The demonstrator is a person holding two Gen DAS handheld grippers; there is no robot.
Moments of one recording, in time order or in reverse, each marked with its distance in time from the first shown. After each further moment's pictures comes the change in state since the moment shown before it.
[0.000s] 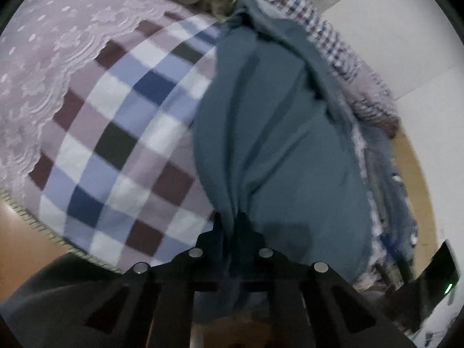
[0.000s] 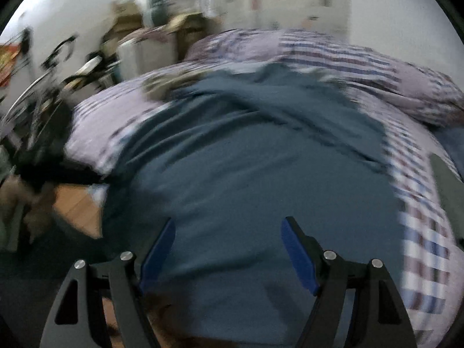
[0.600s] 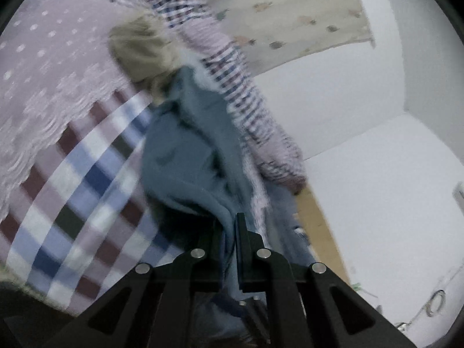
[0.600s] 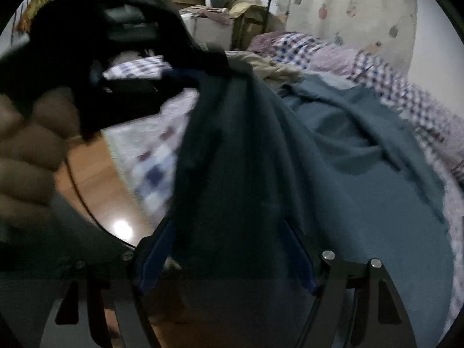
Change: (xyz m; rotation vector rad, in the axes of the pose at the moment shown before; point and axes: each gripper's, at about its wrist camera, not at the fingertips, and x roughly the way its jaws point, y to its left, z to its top) left arm -0.047 0.011 0.048 -0.089 -0.260 -0.511; right arm 0.085 0.128 0.033 -0.201 0.000 -0.002
